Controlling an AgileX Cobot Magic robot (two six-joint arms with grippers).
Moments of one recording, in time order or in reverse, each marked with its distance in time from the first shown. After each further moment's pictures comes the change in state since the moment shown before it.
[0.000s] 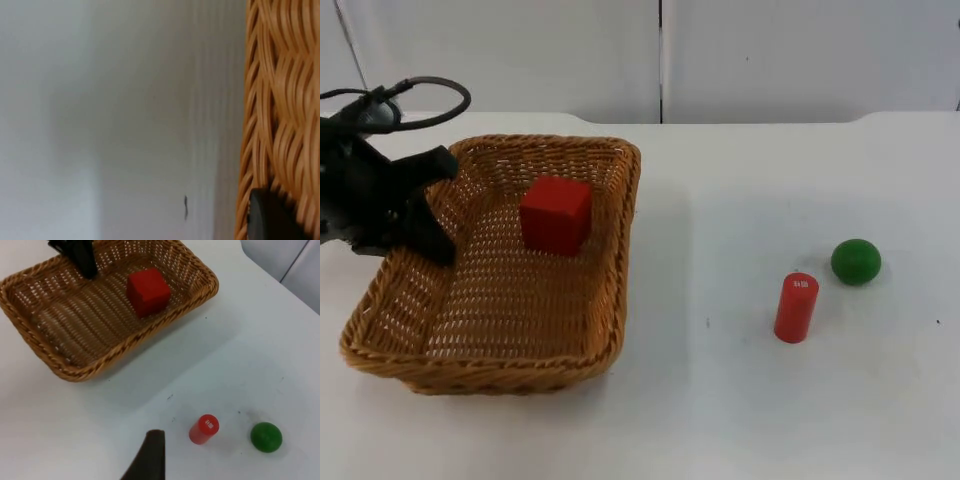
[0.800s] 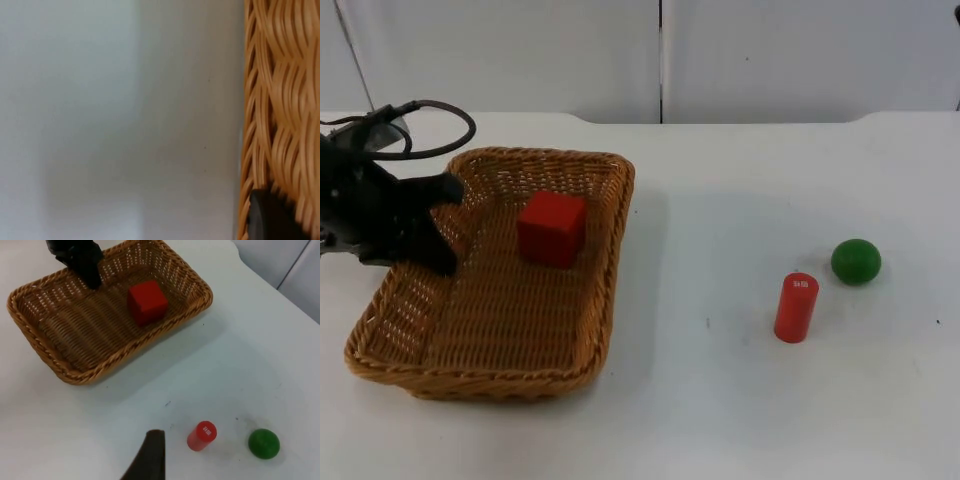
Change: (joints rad) right arm 0.000 0.000 0.000 -0.005 -0.017 0.002; left arm 0.000 0.070 -0.008 -0.056 -0.112 0.130
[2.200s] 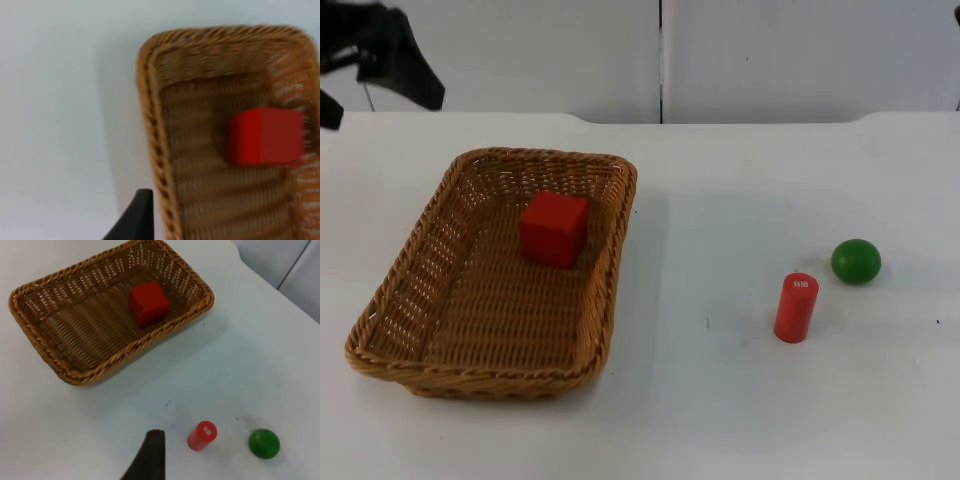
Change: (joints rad) right arm 0.000 0.000 0.000 0.000 0.000 0.000; left arm 0.000 -0.437 -0.002 0.181 0.097 -0.095
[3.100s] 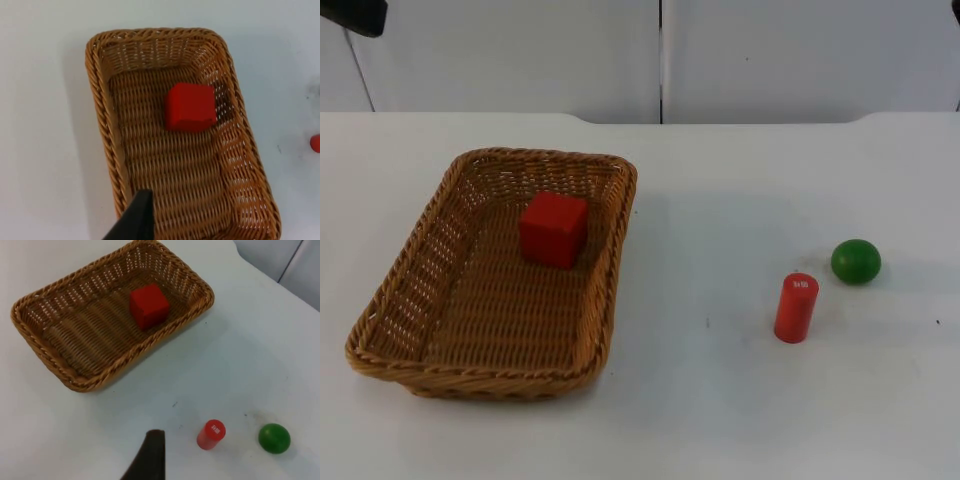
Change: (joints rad) right arm 0.000 0.000 0.000 0.000 0.000 0.077; left arm 0.000 -0.441 0.185 0.042 0.117 -0.101
